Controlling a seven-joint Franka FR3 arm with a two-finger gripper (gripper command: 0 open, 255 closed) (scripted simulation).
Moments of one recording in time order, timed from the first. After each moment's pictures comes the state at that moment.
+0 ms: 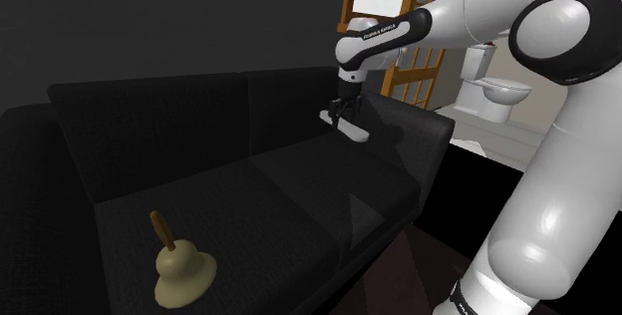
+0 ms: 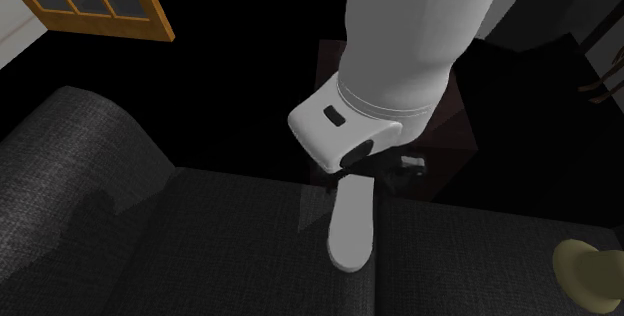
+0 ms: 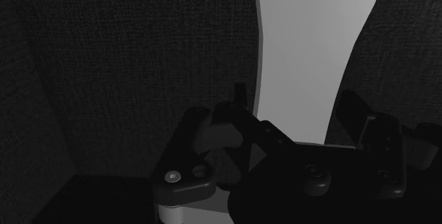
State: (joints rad) arm -0.05 0.01 -0.23 -1.99 0.00 2.05 -0.17
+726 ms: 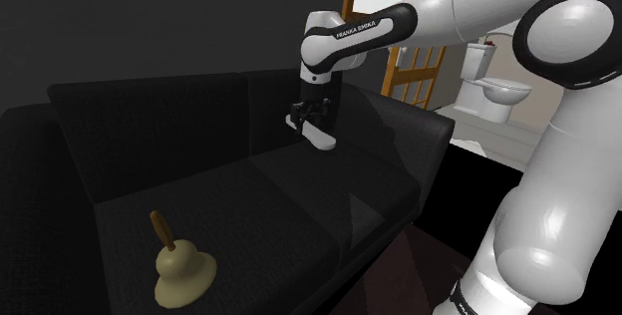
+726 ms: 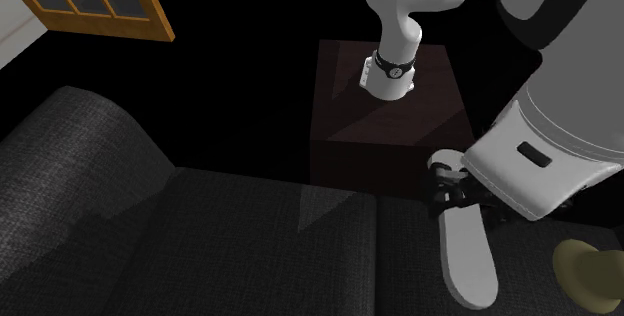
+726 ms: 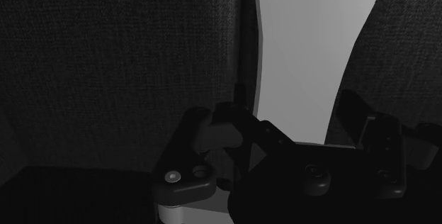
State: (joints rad) arm 0.08 0.03 -0.10 -1.96 -0.01 2.03 0.10
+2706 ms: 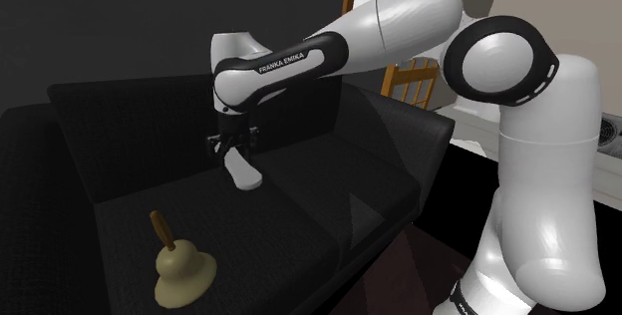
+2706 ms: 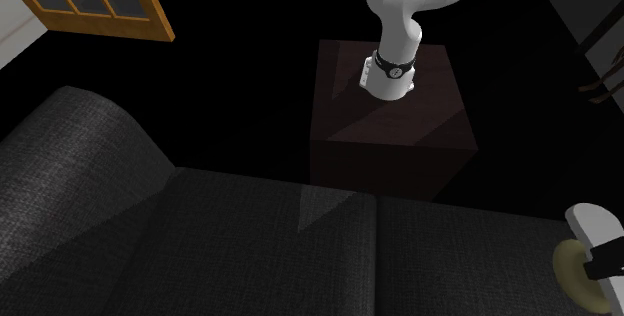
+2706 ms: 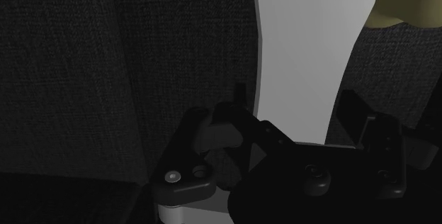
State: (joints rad) arm 0.30 0.34 0.06 -1.69 -0.06 2.06 0.49
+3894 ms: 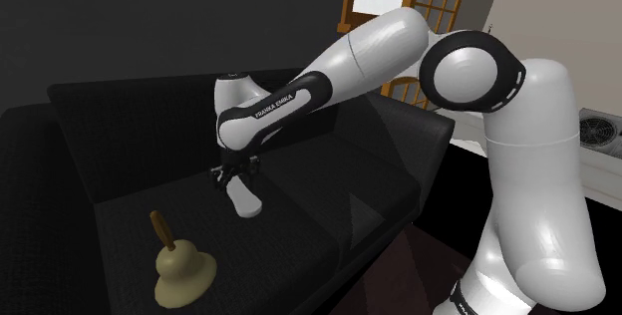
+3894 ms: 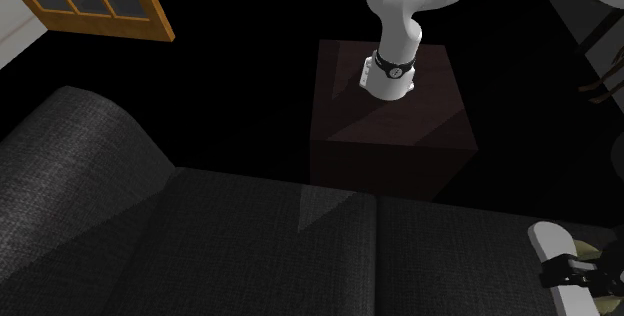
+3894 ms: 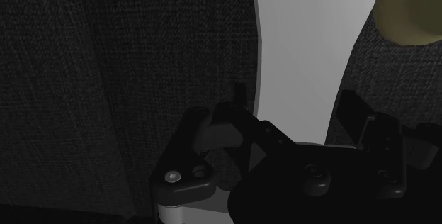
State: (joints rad) arm 0.30 0.44 0.05 -1.79 -0.07 2.26 0.51
